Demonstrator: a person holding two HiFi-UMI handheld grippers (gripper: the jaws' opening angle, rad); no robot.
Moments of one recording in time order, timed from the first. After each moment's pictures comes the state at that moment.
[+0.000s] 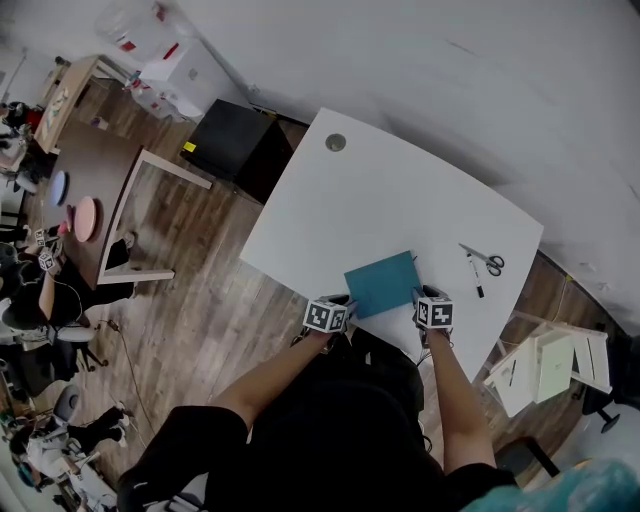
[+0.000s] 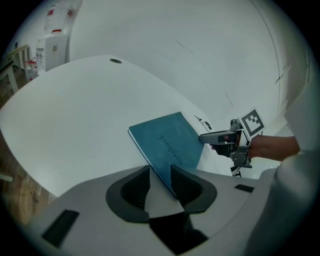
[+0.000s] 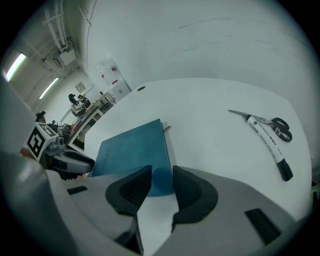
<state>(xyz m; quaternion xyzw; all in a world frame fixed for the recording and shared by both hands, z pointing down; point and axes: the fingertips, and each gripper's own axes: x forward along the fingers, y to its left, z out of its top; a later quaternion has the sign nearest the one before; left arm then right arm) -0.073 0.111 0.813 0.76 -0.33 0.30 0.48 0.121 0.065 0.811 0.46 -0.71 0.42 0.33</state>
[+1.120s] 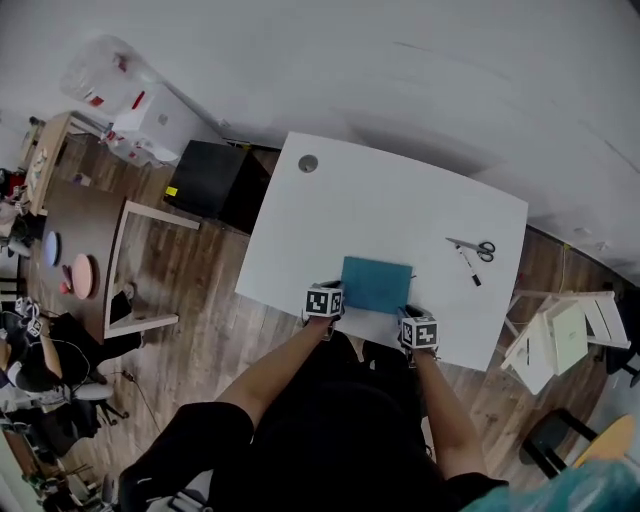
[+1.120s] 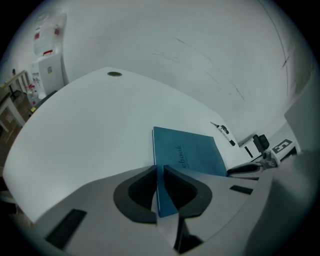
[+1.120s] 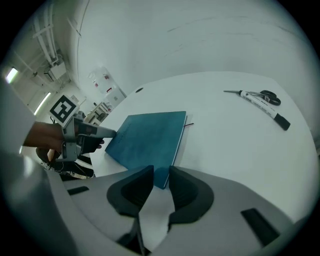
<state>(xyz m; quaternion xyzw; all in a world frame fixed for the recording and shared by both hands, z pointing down) -0.096 0.019 0.812 0.75 -0.36 0.35 0.42 0.078 0.115 0.811 0.50 -0.68 0.46 0.28</state>
